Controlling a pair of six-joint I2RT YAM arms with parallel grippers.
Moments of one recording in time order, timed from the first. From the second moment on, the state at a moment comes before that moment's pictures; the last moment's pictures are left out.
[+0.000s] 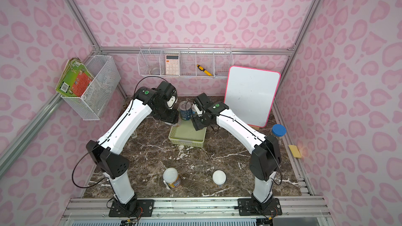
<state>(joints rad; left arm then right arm) -0.46 1.93 2.16 -1.44 -0.04 -0.15 0.71 1.91 1.82 -0.94 0.03 0.13</state>
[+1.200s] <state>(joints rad) -0.38 2.36 2.35 -1.40 0.04 -0.10 0.66 2.33 2.11 -1.00 0.07 0.05</state>
